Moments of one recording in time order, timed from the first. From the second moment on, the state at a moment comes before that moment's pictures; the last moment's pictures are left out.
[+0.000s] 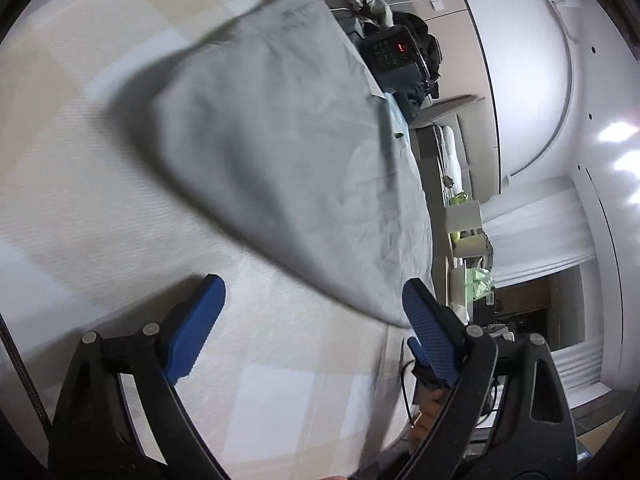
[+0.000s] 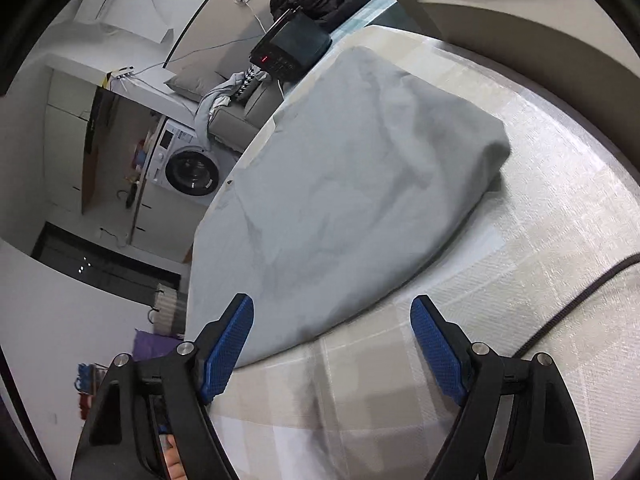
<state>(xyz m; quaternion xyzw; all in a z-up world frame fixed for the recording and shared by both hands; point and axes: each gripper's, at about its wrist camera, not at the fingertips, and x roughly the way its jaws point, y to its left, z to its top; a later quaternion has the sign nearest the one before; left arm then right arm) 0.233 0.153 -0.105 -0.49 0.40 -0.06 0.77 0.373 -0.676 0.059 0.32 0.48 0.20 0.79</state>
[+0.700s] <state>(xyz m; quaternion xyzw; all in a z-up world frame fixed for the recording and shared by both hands) 0.271 0.139 -0.073 -0.55 0.32 0.02 0.77 0.381 -0.595 0.040 0.37 0.51 0.24 0.74</state>
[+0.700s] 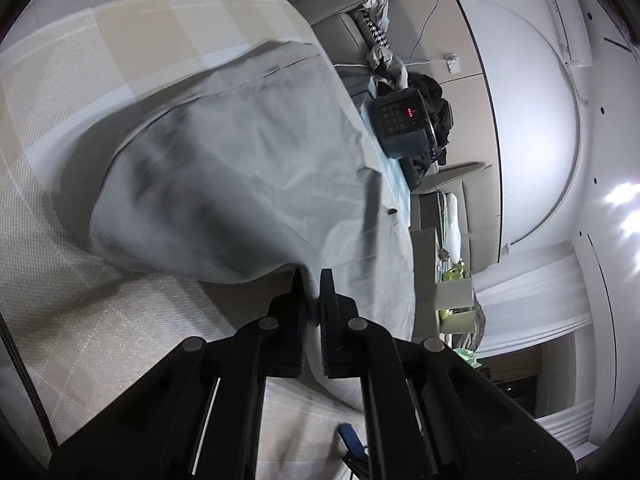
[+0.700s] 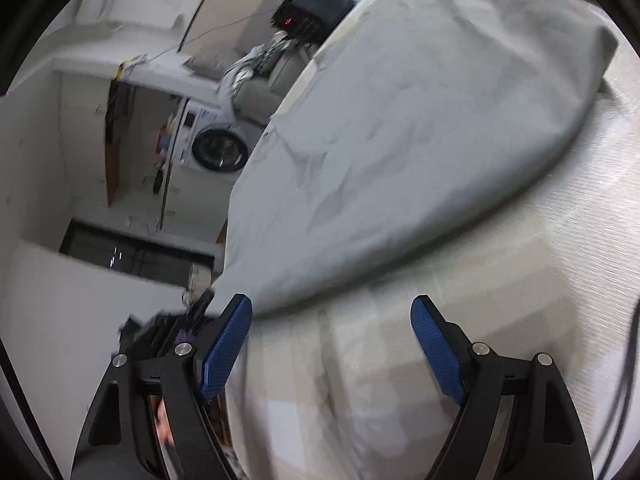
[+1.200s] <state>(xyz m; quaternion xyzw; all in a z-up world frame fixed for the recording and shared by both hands) 0.248 0.159 -0.105 -0.55 0.34 0.02 0.76 0.443 -0.615 0.032 0.43 0.44 0.05 0.79</state>
